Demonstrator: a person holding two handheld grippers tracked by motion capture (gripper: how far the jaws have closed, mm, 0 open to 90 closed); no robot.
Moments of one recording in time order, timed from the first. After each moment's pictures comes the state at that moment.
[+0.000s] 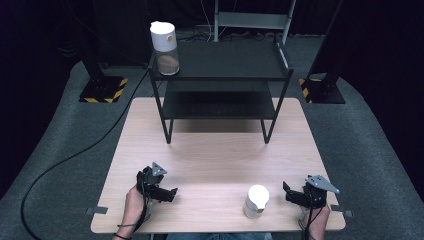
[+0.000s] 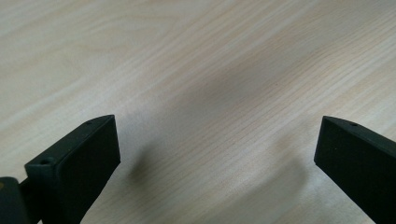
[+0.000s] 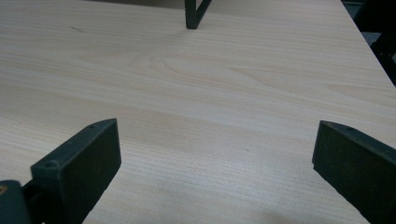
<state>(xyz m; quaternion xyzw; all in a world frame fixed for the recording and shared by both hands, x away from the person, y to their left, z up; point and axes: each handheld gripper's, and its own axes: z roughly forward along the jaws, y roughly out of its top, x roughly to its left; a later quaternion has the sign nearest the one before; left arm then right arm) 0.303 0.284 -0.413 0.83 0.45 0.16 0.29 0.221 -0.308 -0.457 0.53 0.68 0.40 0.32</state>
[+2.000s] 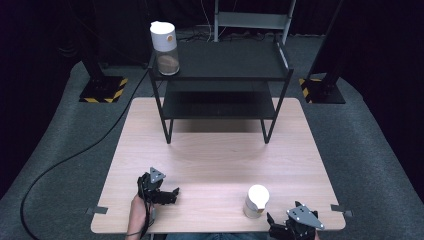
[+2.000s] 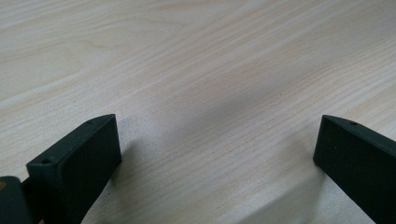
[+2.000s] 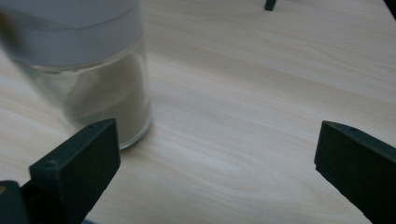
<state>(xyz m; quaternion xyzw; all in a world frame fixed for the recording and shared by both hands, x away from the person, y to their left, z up) 0.277 0.280 -0.439 0.79 0.47 0.20 0.34 0.128 -0.236 -0.425 0.49 0.73 0.36 0.31</state>
